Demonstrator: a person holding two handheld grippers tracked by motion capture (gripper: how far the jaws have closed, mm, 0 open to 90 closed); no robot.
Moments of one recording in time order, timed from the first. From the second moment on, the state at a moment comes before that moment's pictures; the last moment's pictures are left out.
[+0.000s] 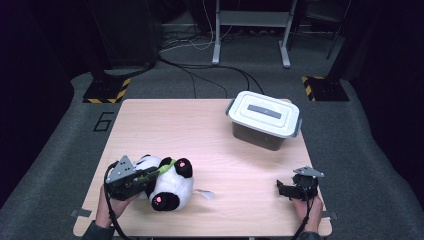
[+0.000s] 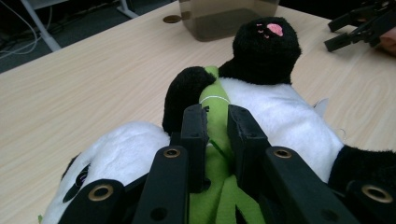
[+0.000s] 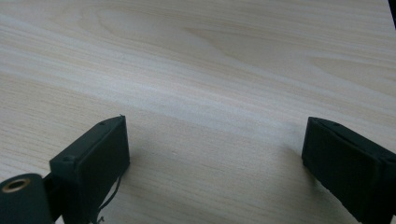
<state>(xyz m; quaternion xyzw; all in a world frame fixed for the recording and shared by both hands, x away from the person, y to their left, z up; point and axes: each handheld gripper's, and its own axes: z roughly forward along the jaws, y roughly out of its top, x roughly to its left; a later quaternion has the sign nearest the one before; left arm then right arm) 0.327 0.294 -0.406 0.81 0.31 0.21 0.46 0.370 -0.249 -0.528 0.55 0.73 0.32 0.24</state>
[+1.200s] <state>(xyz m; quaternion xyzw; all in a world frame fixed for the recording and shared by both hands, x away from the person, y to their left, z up) 0.371 0.350 -0.439 0.79 0.42 0.22 0.40 0.370 -0.249 -0.528 0.56 0.73 0.32 0.24</state>
